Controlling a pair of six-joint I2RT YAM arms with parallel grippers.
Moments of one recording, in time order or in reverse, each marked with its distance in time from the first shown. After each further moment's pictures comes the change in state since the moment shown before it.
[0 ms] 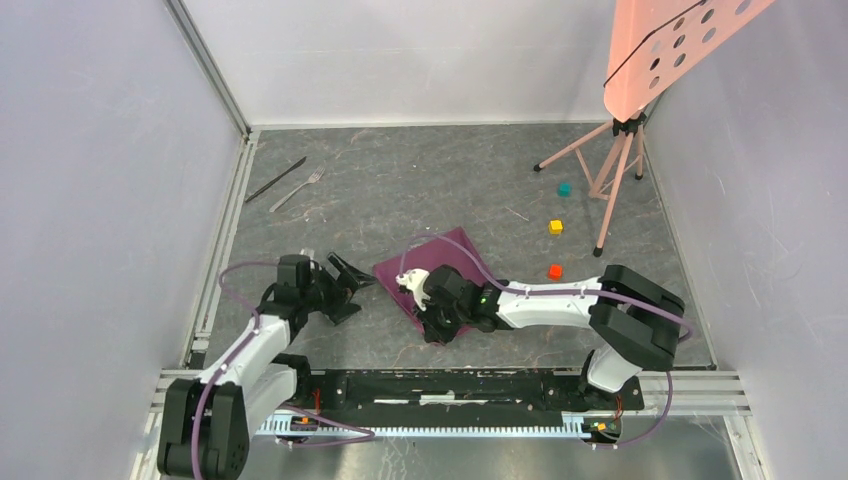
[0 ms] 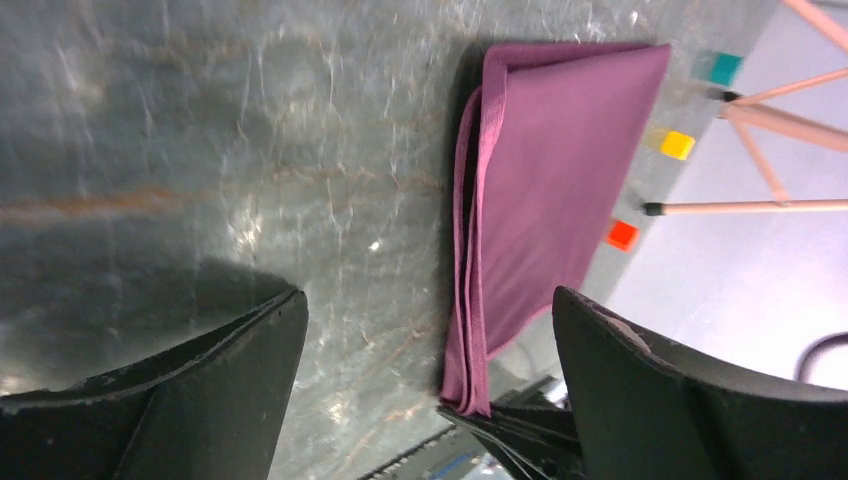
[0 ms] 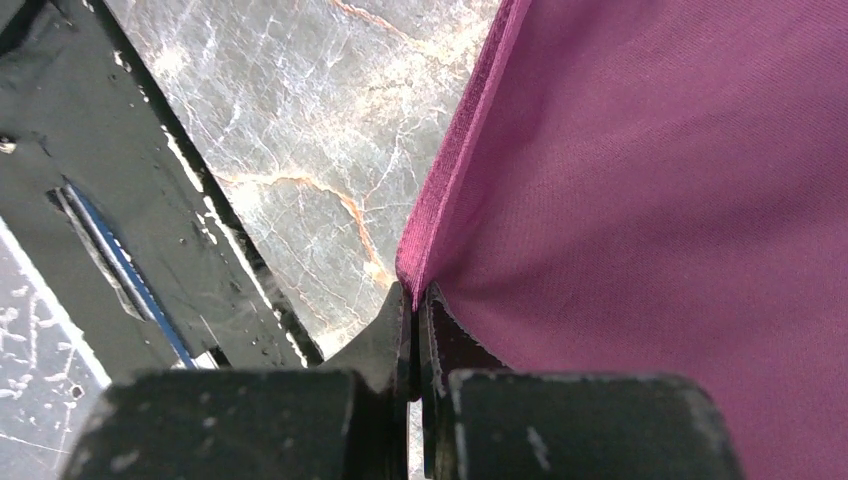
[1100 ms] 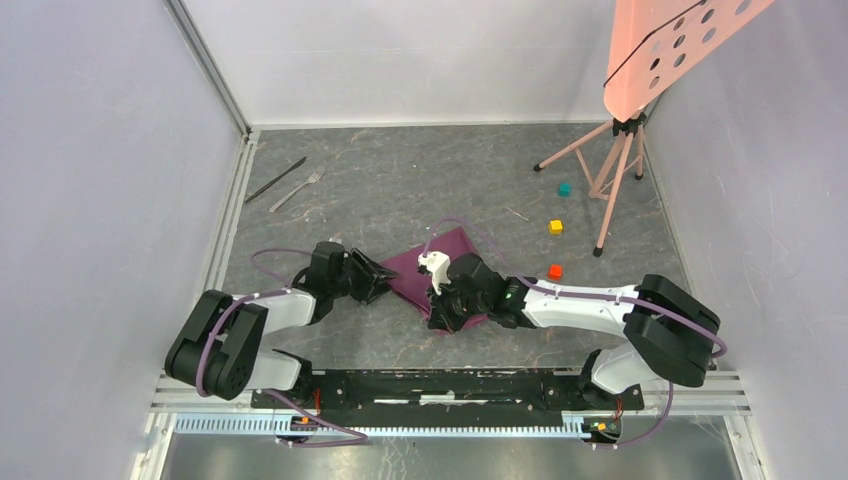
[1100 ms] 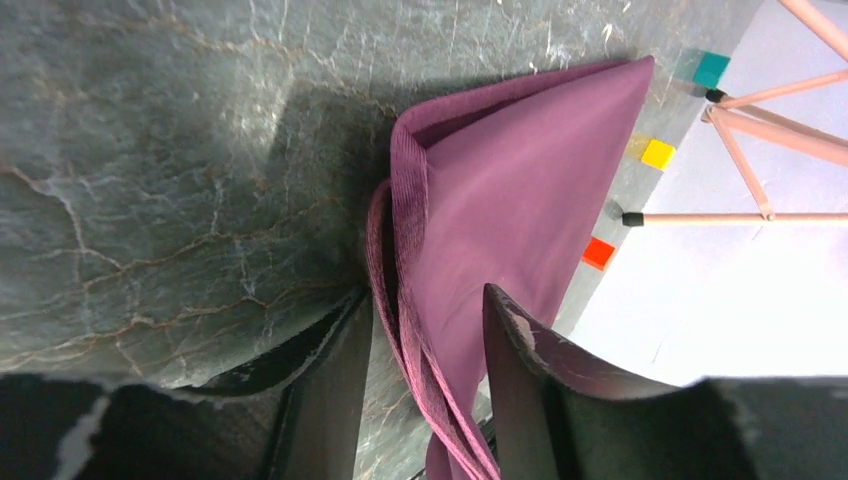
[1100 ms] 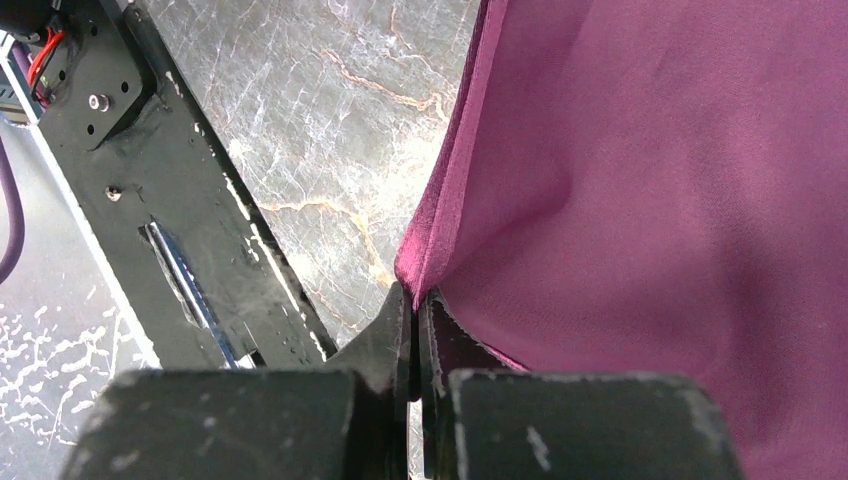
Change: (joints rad) left arm -0.237 0.382 0.005 0.484 -0.116 -0.256; right arm -0.093 -0.170 -0.117 0.126 -0.059 0.074
